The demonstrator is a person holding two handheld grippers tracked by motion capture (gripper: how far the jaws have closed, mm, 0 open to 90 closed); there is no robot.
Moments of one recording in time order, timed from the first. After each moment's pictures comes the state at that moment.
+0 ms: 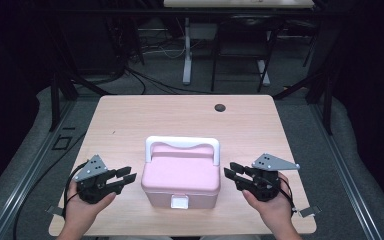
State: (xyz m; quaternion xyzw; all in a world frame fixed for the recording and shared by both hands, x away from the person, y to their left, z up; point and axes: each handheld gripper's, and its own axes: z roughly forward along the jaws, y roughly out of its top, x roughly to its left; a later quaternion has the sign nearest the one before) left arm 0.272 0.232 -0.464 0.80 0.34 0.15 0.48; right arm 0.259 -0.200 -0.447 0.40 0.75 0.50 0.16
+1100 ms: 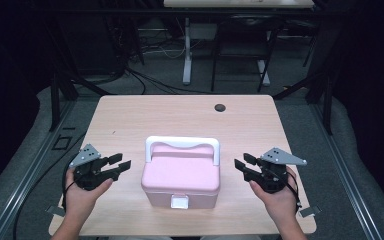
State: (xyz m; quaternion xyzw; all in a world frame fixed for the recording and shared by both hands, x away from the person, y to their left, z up) left arm 0.303 0.254 -0.472 0.76 0.40 0.18 0.48; right arm 0.278 -0.223 -0.457 0.44 0.73 0.49 0.22
